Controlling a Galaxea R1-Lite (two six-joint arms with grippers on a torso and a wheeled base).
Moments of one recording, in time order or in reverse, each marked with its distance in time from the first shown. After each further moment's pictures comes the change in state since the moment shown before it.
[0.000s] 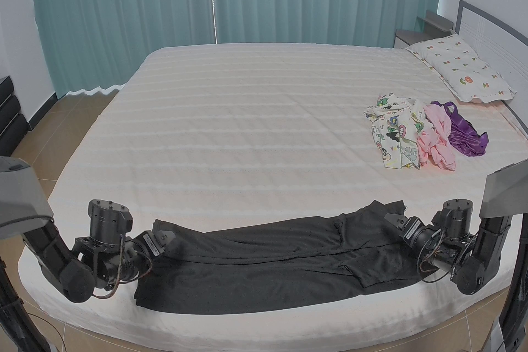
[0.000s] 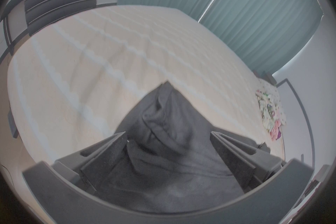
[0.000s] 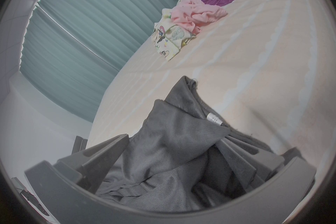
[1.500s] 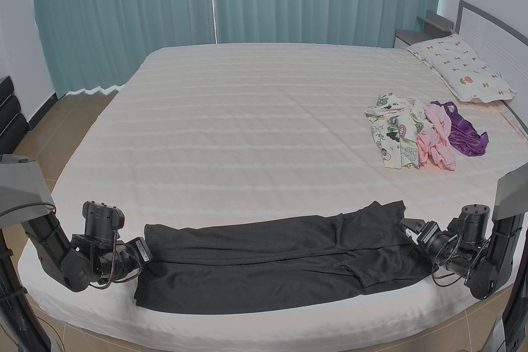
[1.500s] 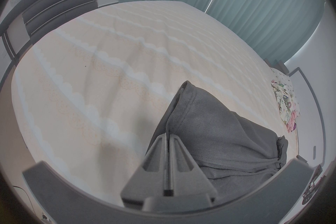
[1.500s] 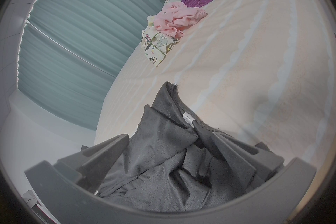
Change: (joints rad) left arm 0.133 0.057 -0.035 0.084 -0.061 0.157; right arm -0.100 -0.031 0.138 -0.092 0.087 0.069
